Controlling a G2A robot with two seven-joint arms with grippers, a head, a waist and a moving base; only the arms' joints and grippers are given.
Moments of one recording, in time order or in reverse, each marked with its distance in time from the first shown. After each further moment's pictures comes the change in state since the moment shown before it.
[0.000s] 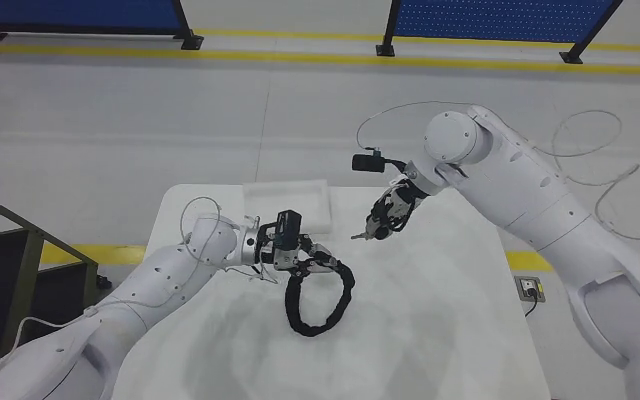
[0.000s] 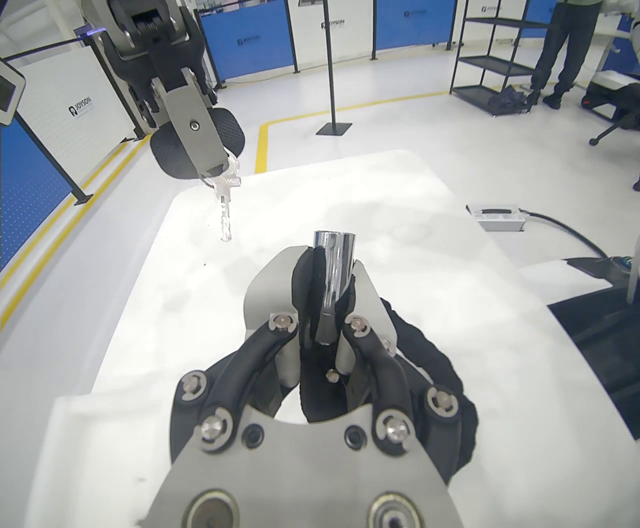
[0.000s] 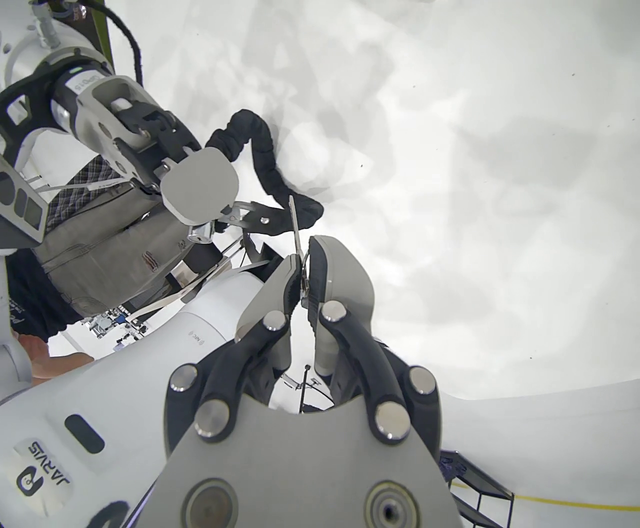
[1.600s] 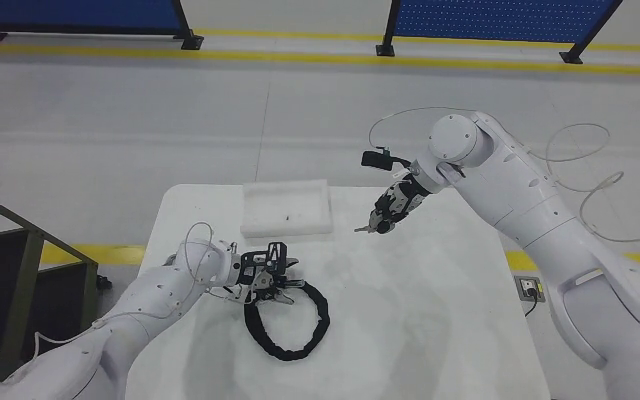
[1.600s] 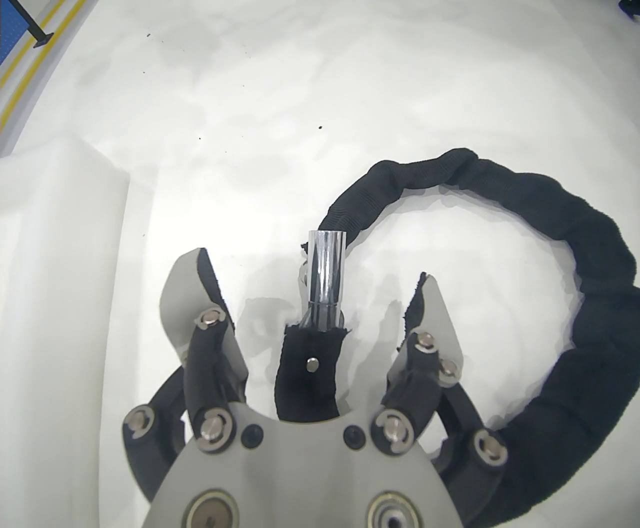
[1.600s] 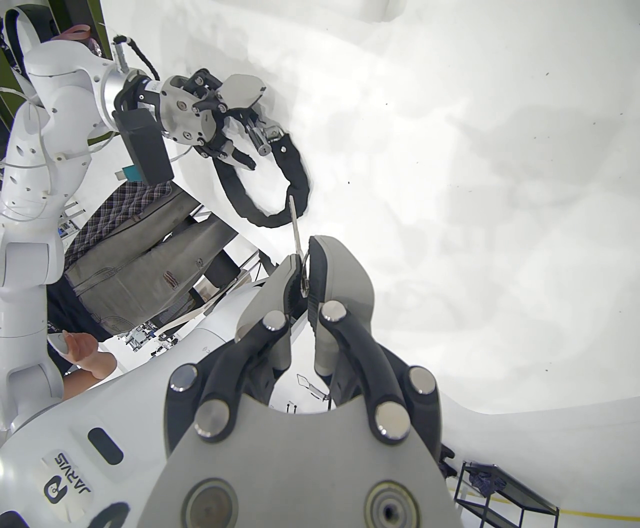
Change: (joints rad) left arm 0.074 -0.056 0.065 0.311 0.165 0.093 -0.139; right arm -0.083 -0.093 0.113 0.218 -0.107 -0.040 0.000
